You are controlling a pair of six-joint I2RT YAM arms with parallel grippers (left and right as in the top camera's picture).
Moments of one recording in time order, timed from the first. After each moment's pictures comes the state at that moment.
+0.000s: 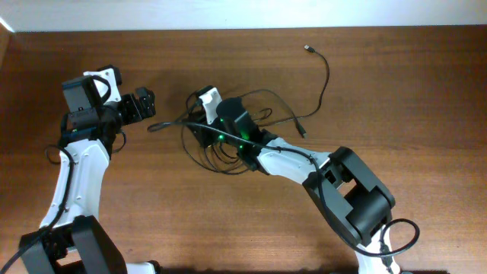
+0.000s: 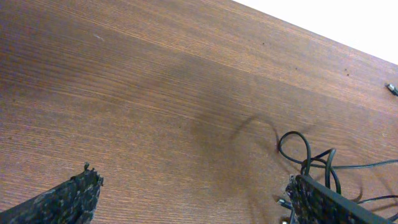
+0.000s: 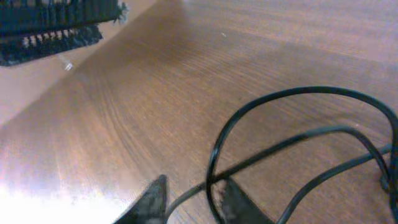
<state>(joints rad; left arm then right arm) 0.27 1.56 1.08 -0.28 0.32 -0.10 0.73 2.13 1.30 0.44 -0.29 0.33</state>
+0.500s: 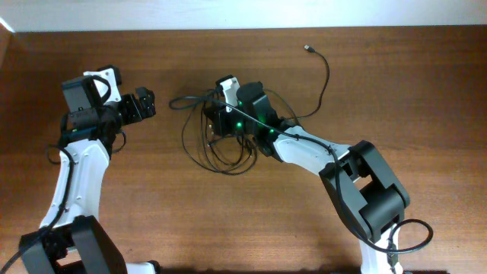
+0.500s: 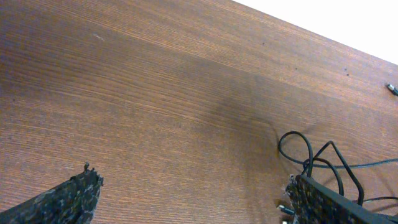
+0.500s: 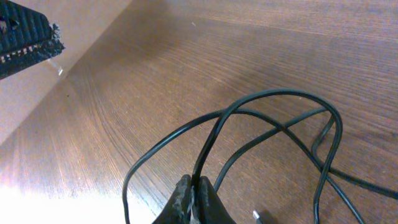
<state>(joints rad) 0.27 1.56 1.08 -0.28 0.32 -0.10 0.63 2.10 1.30 0.31 -0.39 0.37</state>
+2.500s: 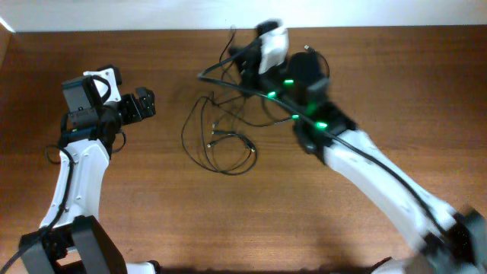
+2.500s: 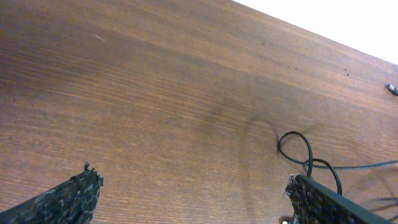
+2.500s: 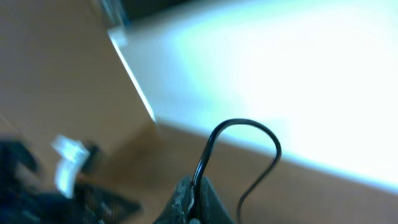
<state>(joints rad) 0.27 1.56 1.08 -0.28 0.32 -0.10 0.54 1.59 1.31 0.26 -0.21 0.30</state>
